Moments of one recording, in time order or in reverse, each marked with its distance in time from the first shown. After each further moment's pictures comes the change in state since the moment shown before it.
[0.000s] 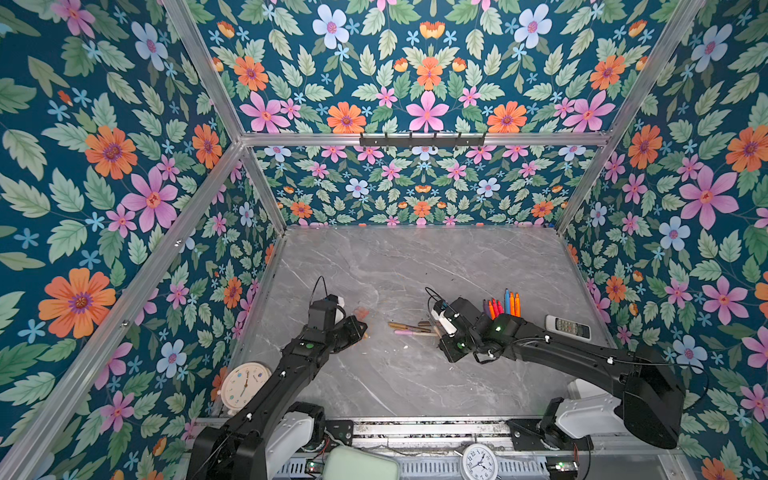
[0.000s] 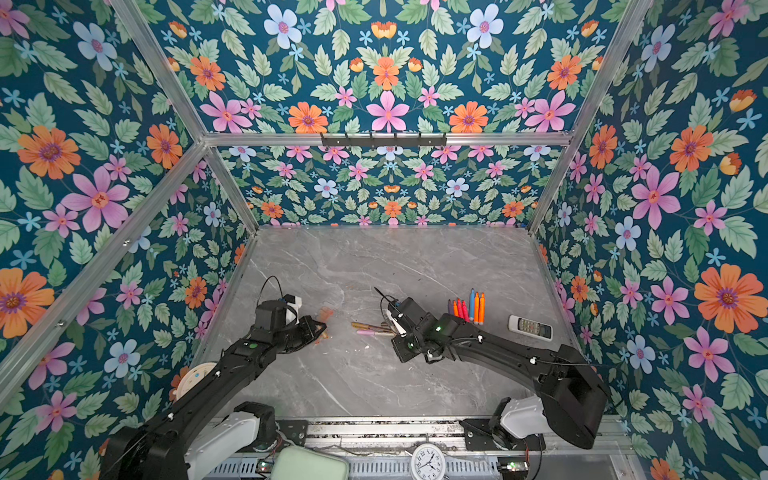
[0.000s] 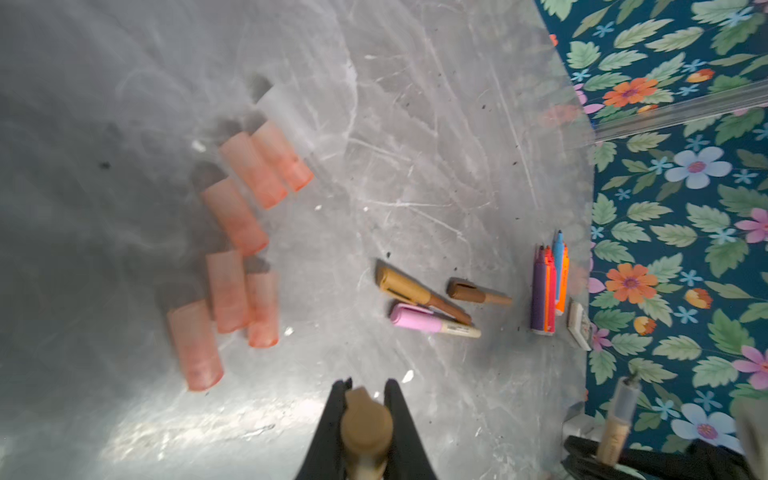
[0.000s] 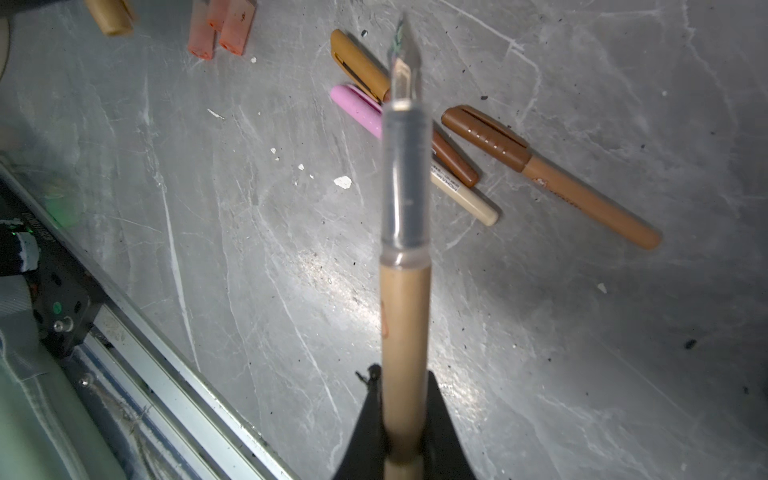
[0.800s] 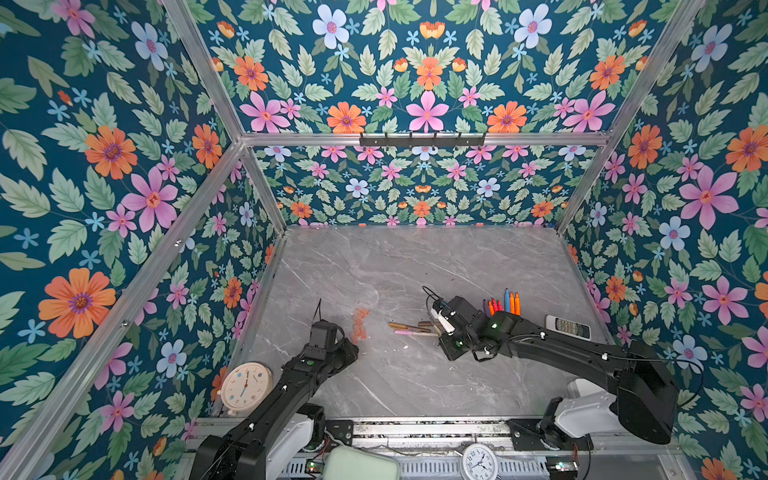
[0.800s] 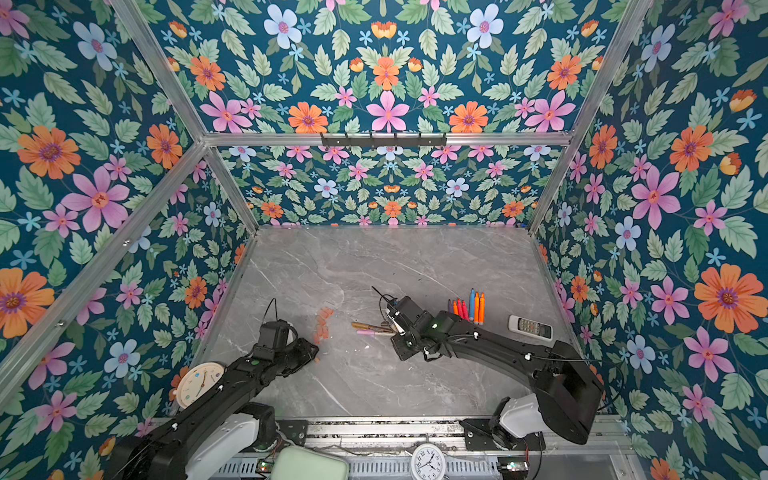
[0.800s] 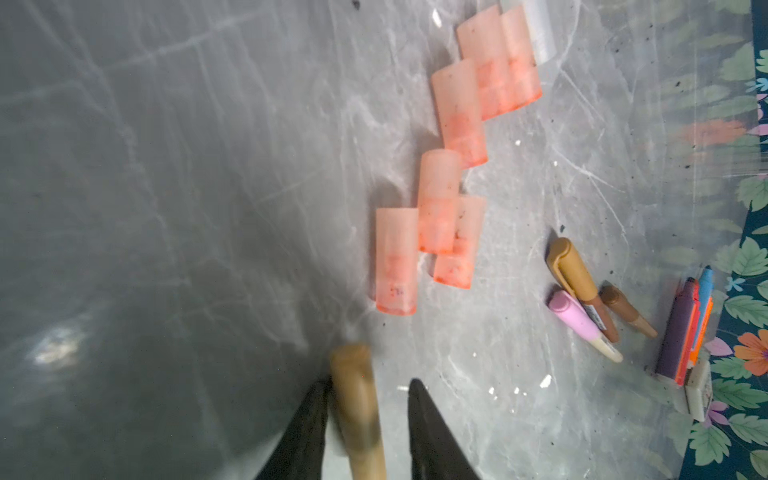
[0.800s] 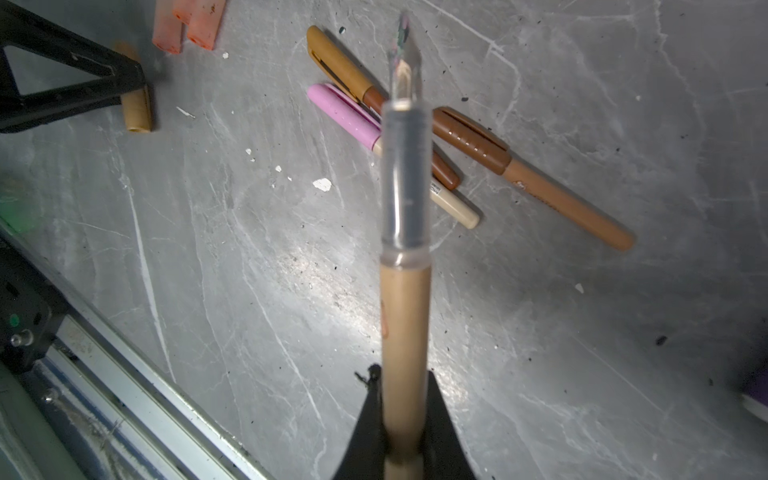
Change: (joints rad) left arm 0.001 -0.043 -0.158 -0.047 -0.152 -0.067; right arm 0.000 0.027 0.028 -0.039 0.050 -0.011
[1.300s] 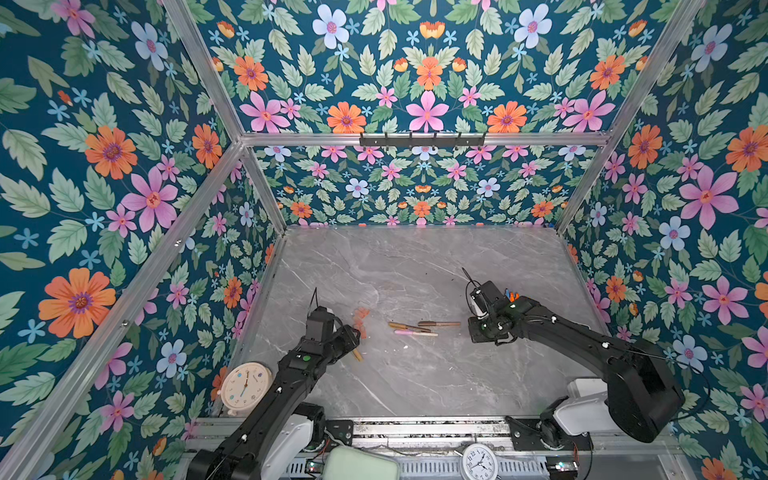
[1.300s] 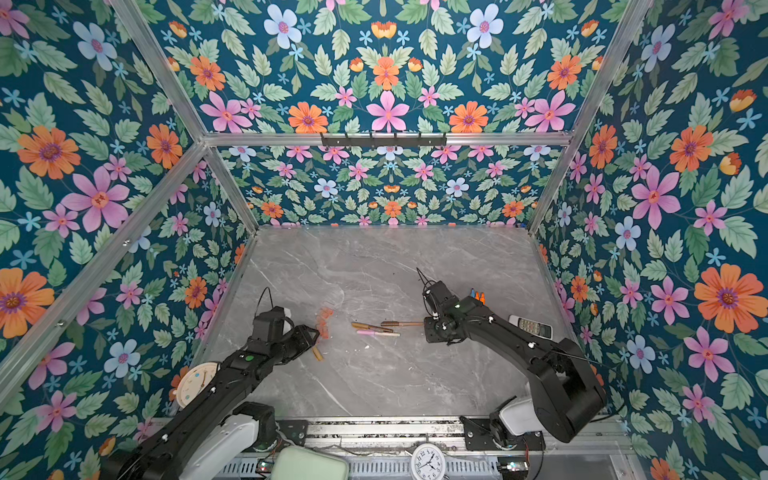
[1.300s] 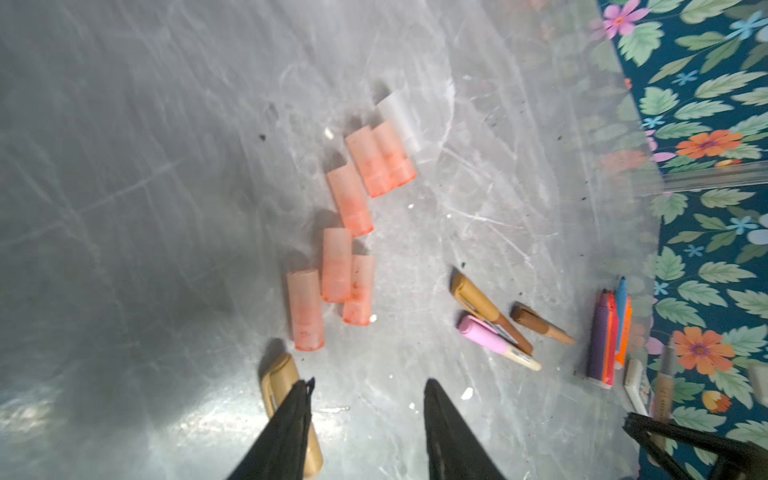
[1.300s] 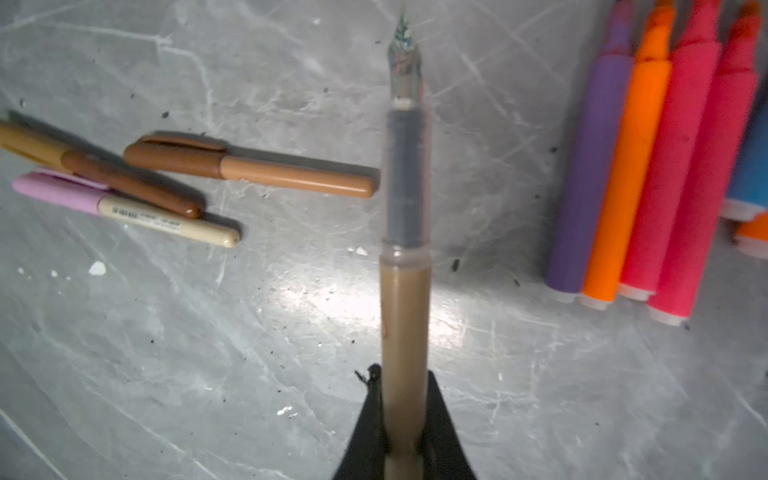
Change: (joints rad) left arm 0.000 -0.083 0.123 -0.045 -0.003 0.008; right arm -0.375 -0.006 -0.068 -0.092 0.000 0.129
